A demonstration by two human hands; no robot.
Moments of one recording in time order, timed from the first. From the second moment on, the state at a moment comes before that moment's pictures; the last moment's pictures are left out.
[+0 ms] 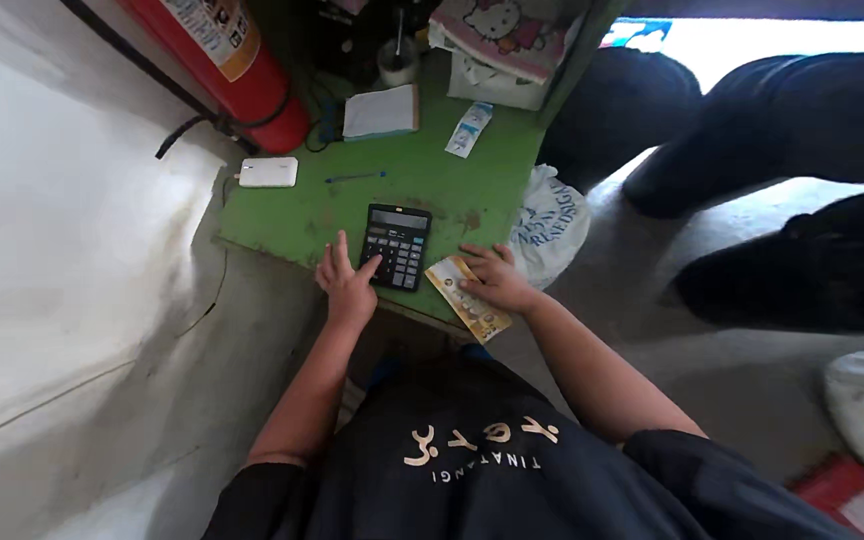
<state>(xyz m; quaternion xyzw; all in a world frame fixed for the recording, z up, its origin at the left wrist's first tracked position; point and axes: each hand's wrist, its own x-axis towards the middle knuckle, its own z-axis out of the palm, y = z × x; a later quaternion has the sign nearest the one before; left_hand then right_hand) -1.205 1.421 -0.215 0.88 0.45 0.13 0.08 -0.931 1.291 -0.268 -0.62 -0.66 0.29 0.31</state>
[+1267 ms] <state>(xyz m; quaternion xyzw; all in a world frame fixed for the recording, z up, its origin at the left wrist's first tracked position) -1.304 1.427 -0.210 0.88 0.37 -0.17 0.23 -1.037 1.277 -0.230 -0.81 -0.36 0.39 0.27</state>
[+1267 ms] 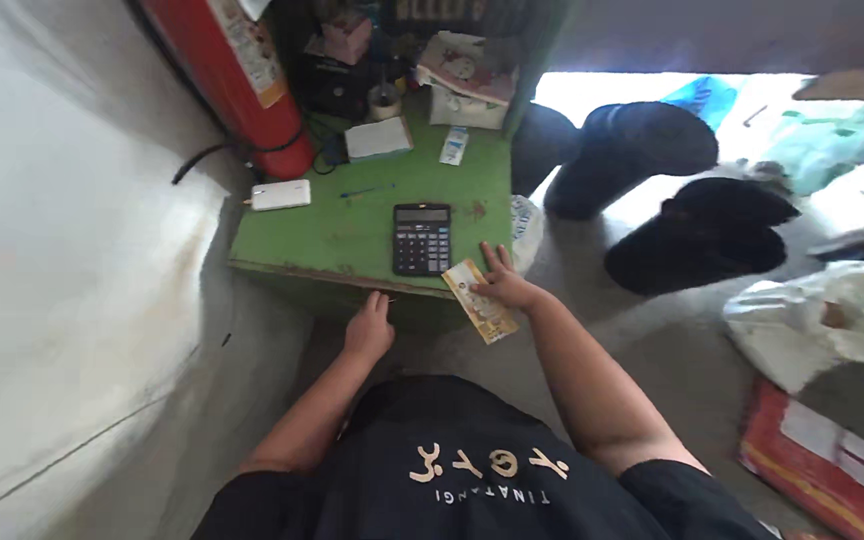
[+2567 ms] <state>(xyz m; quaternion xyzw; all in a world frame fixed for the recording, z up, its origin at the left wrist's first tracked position) -1.396 1.420 -0.191 0.64 0.42 0.02 0.64 -1.227 1.316 -0.219 -0.70 -0.44 0.36 0.43</state>
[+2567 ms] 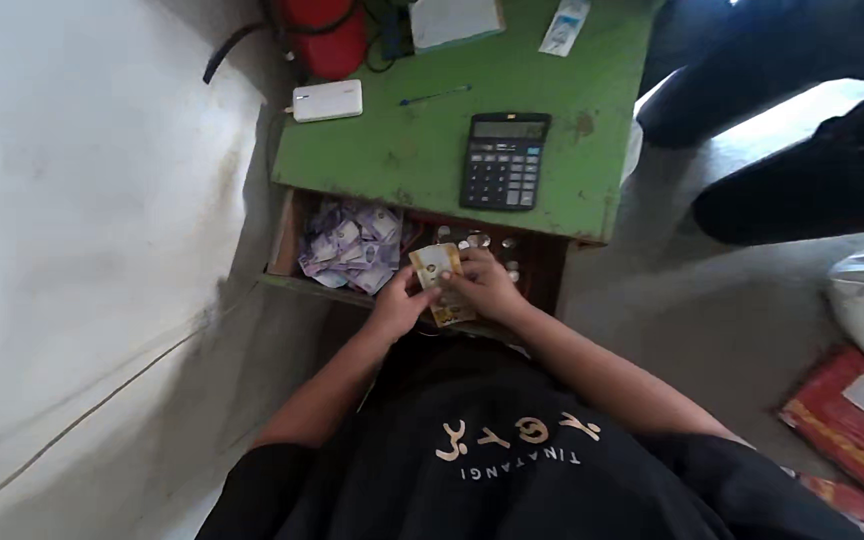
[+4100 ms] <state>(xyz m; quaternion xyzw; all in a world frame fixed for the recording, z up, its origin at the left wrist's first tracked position) -1.498 1.563 -0.269 0.83 0.44 0.30 0.15 -1.232 1.418 -0.302 -0.78 -0.44 0.42 0.13</state>
